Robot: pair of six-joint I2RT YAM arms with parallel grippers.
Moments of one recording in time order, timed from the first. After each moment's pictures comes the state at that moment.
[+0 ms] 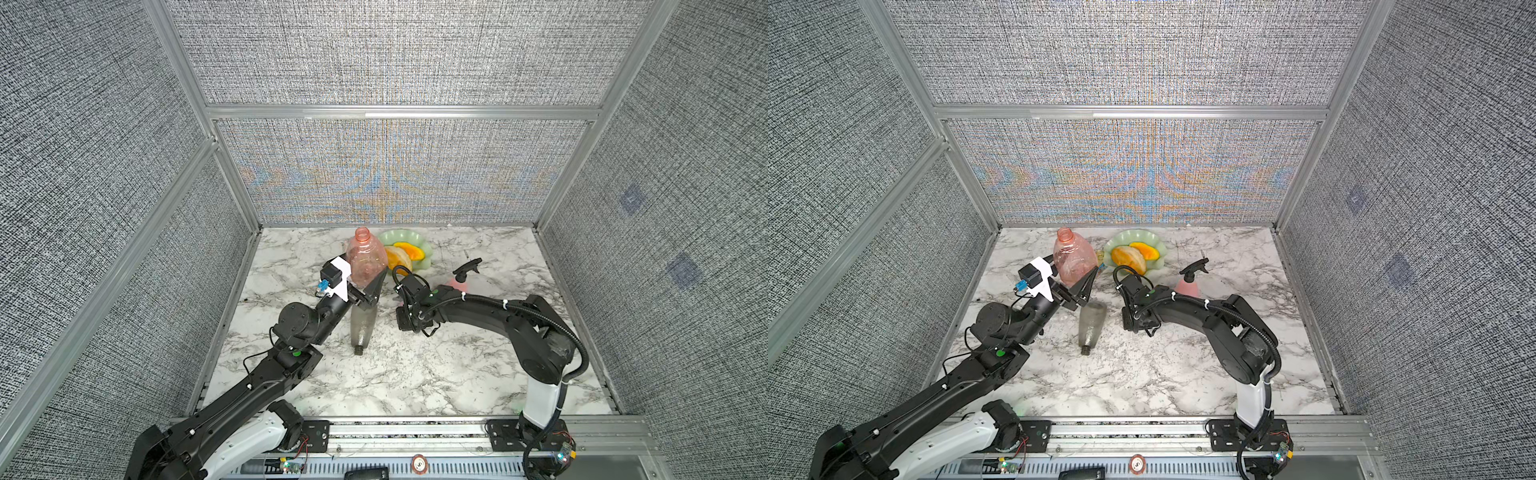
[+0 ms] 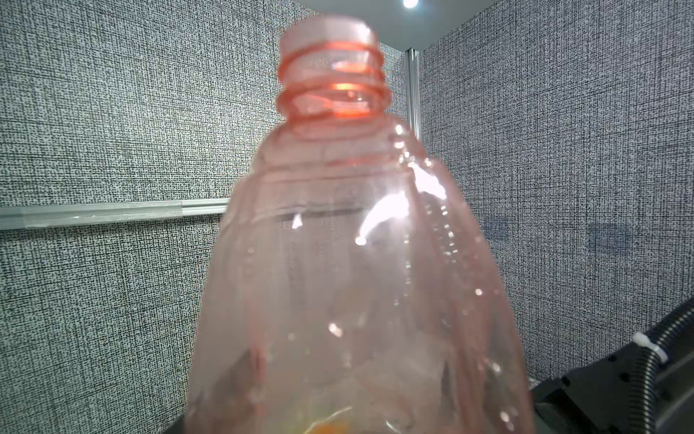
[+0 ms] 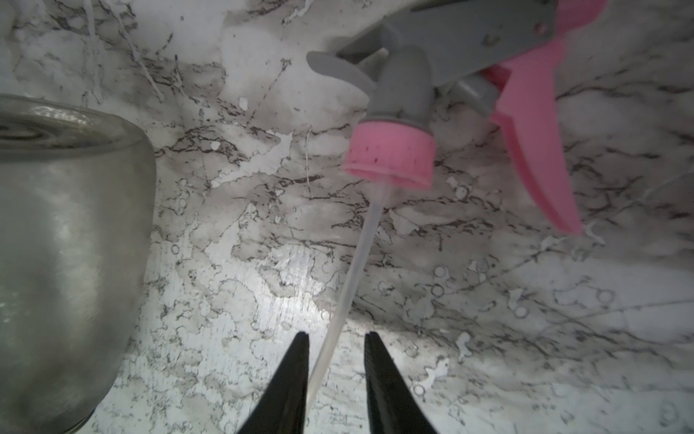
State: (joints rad) left arm -0.71 0.91 0.60 0.69 0.05 0.05; right arm 0.80 1.89 1.25 -0.53 -0.01 0.60
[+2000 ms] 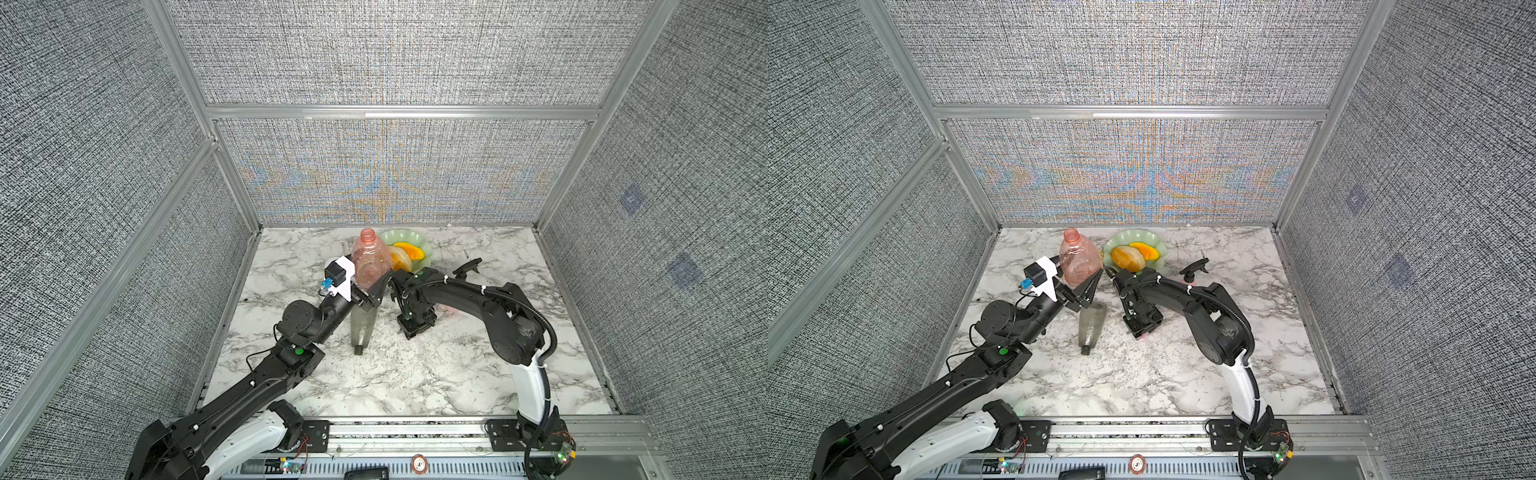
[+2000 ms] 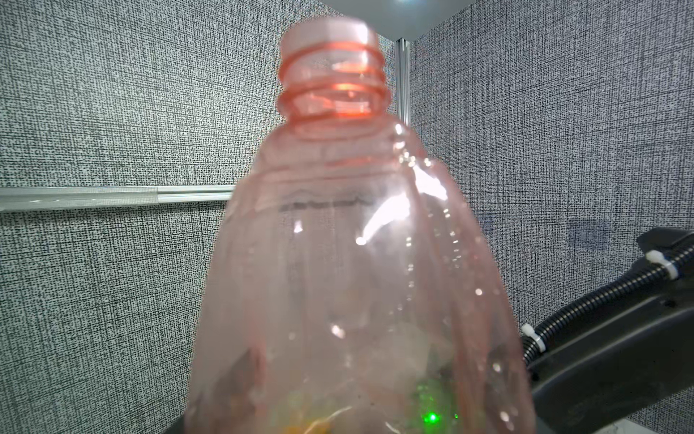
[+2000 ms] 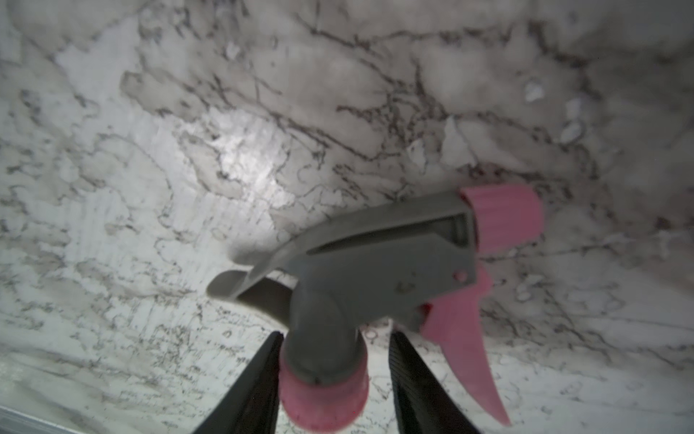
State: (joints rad) left arm -0.72 0.93 0.60 0.69 0.08 0.01; right arm 0.76 2.13 1.60 -1.06 -0.07 0.16
